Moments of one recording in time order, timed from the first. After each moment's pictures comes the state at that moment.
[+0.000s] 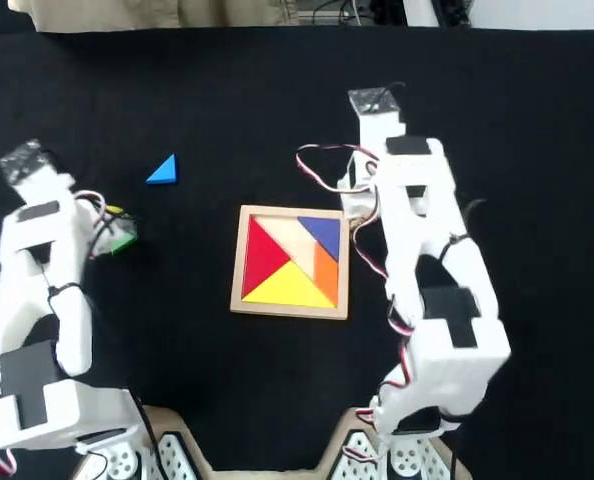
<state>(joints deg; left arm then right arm) -22.6 -2.4 37.5 45.2 15.7 -2.5 16.2 7.7 64.9 6.2</state>
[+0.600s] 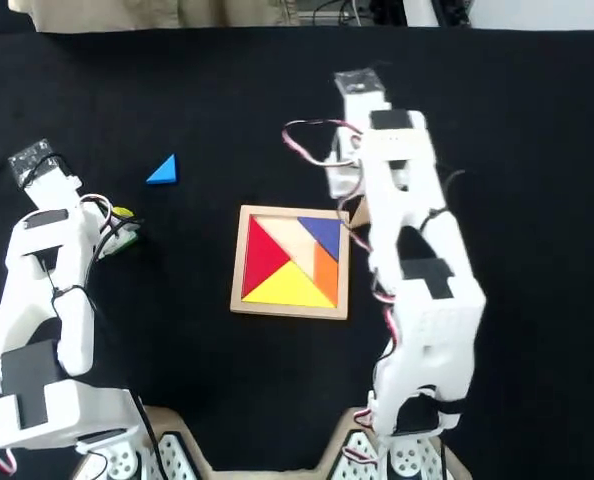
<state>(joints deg) -22.2 -2.4 39.4 40.0 14.7 -6.2 30.9 -15.3 73.9 4.6</state>
